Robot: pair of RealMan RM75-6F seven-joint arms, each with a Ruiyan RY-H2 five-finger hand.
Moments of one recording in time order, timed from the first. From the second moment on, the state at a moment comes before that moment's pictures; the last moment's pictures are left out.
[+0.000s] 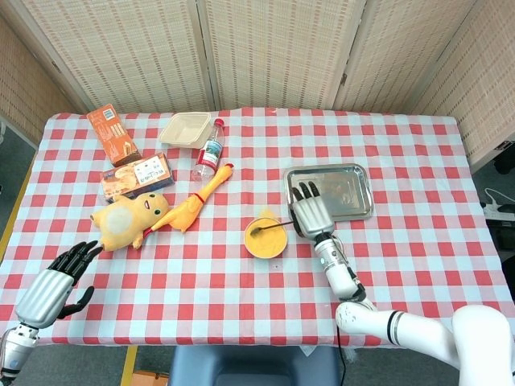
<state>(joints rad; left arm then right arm) -0.22 -1.11 0.07 -1.50 1.71 1.44 -0.15 0.80 -1.70 0.32 -1.36 -0.83 0.92 -0.76</state>
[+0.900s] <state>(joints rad) -0.22 -1.11 0.07 -1.51 1.71 1.44 -0.14 0.85 -1.64 0.25 -1.42 -0.81 0.97 -0.67</state>
